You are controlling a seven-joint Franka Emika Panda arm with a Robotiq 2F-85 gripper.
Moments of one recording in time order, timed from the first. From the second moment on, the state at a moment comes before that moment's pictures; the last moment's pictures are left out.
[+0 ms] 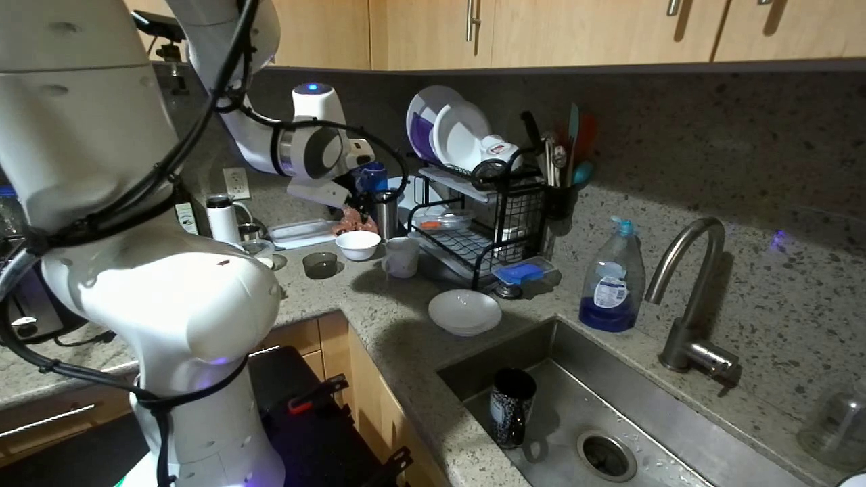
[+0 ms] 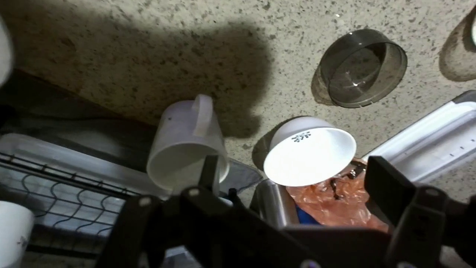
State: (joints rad) arm 0.42 -0.09 0.33 -2.57 0.15 2.97 0.10
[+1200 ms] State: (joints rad) arm 0.68 0.48 0.12 -2.01 0.02 3.02 0.33
